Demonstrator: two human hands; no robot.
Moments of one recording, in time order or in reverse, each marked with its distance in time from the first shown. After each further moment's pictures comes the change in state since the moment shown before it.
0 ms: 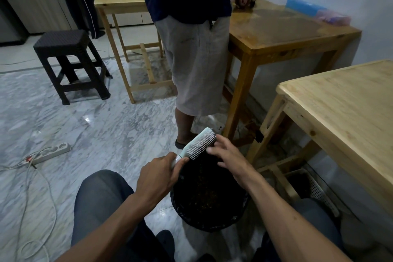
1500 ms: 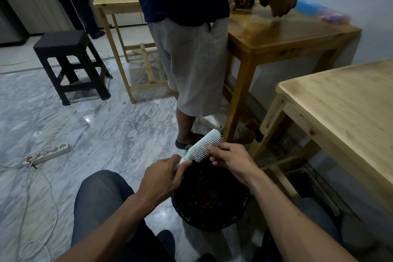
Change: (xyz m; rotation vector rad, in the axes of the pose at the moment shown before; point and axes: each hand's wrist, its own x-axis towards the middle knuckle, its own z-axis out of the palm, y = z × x) left_hand -0.003 0.005 -0.001 -0.078 -0.068 0.086; right_hand -0.001 0.000 -0.004 0.225 -0.021 -0.022
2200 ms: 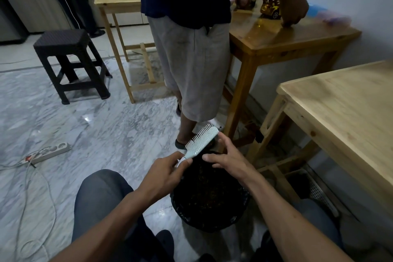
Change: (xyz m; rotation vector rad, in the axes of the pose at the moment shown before) left_hand 0.005 0.010 -0.018 -0.447 -0.205 -0.166; right_hand -0.005 -0.003 0.001 -0.294 -0.019 -0.047
